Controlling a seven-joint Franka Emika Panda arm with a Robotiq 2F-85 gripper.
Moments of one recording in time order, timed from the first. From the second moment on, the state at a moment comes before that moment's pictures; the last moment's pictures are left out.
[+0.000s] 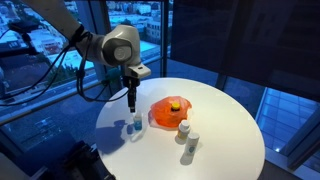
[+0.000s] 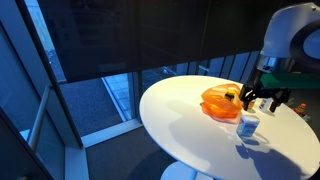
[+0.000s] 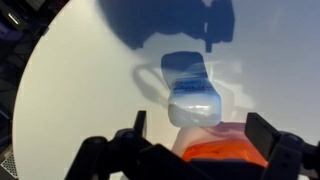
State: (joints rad) arm 0.02 0.02 0.04 -2.48 -0.10 2.39 0.89
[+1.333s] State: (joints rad) arm 0.03 0.13 0.01 -2.57 -0.12 2.73 0.77
